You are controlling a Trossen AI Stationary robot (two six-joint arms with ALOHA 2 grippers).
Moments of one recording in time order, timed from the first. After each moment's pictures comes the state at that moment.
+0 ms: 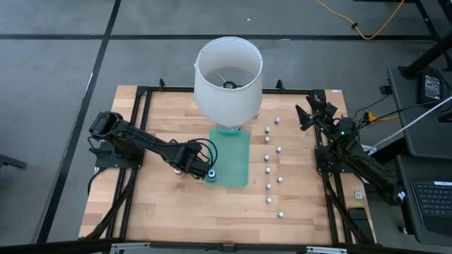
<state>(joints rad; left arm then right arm) -0.28 1.68 1.19 -1.15 -0.36 -1.17 -0.77 0.00 0.01 0.18 0.06 0.25</state>
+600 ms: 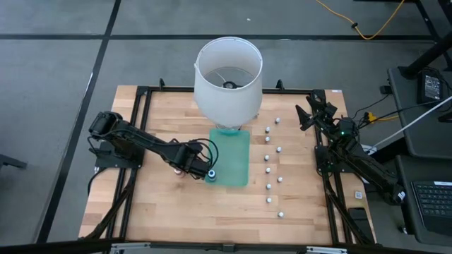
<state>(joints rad) -0.28 1.67 1.19 -1.14 -0.36 -1.13 -0.77 0.00 0.01 0.18 0.06 0.25</state>
